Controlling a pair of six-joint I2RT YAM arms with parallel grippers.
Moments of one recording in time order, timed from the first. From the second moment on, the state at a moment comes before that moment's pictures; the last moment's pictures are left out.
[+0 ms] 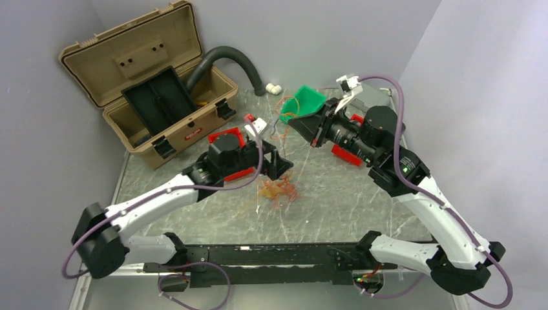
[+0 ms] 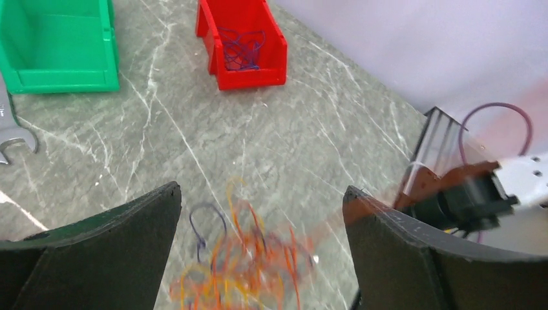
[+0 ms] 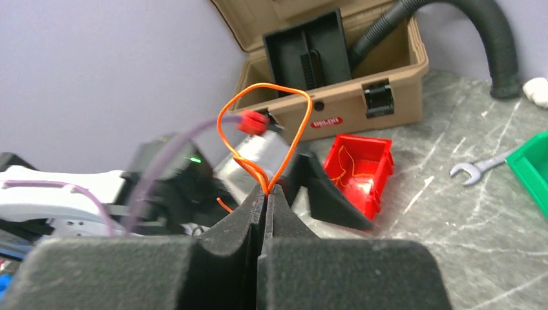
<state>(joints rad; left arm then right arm) -0.81 1.17 0.88 0.13 0.23 -0.28 0.74 1.03 1.38 -0.36 -0.14 0.45</state>
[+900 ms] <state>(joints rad) -0.85 1.20 0.46 0.26 0.01 -0.49 0.74 1.02 1.77 -0.38 0.60 0.16</state>
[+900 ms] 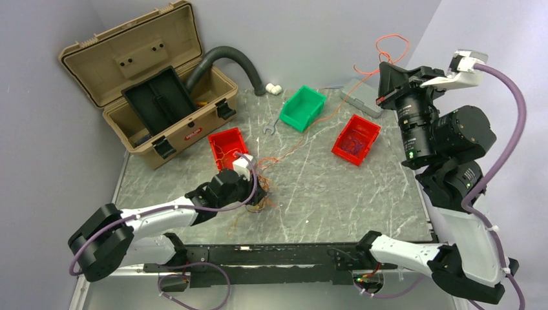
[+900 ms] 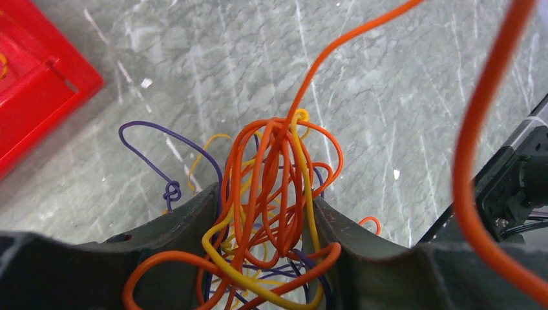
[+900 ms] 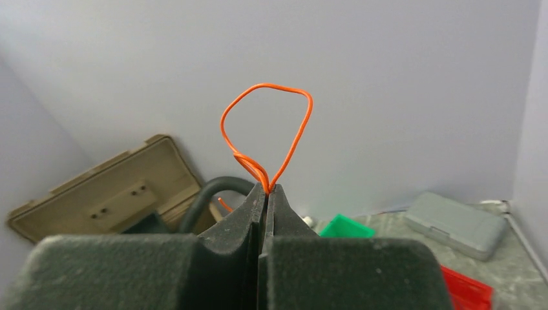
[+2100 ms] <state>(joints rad) -0.64 0.67 0.39 -0.40 -0.26 -0.61 0.44 1.14 1.40 -0.86 0.79 0.30</state>
